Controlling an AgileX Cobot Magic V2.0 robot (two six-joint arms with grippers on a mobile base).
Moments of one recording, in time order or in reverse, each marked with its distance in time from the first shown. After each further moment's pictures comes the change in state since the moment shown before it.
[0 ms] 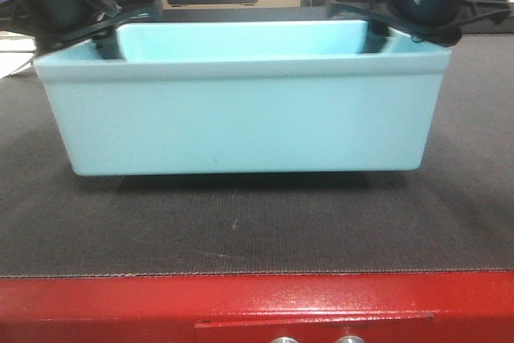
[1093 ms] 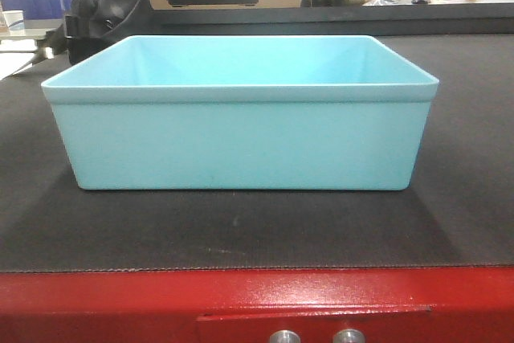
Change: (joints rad) left arm -0.052 -0.278 -0.085 0.019 0.095 0.000; right arm 0.011 -0.316 0.005 0.003 0.036 -0.043
